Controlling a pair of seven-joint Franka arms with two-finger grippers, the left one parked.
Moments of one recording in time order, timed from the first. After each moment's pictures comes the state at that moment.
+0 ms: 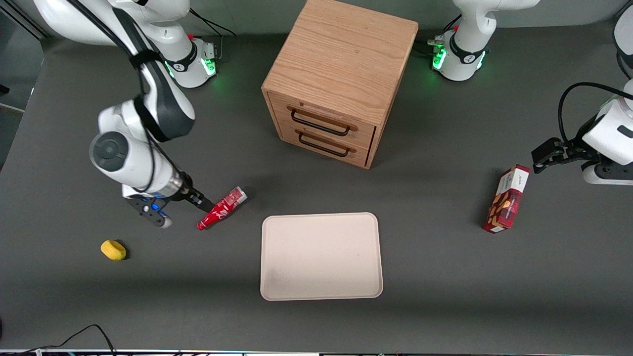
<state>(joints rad) 0.04 0.33 0.26 -1.91 -0.03 2.20 0.97</state>
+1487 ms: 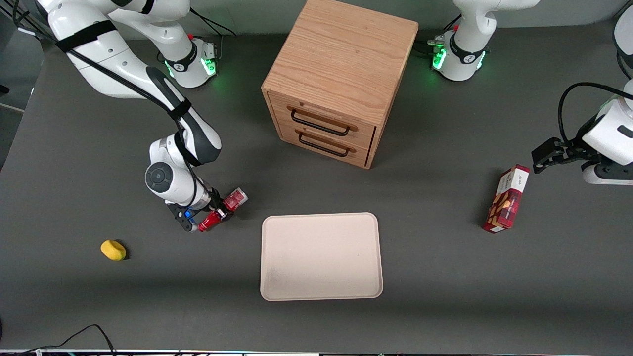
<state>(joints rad) 0.03 0.55 0.26 -2.00 -0.04 2.52 1.14</state>
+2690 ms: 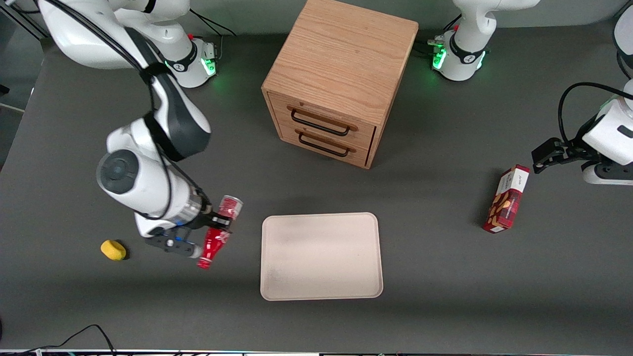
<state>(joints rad) 0.16 0.61 0.29 -1.33 -0.07 2.00 0.67</state>
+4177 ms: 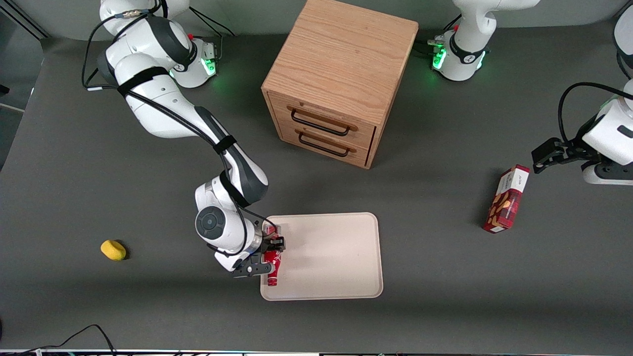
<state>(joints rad) 0.28 1.02 0.22 -1.13 -0.03 2.26 0.35</state>
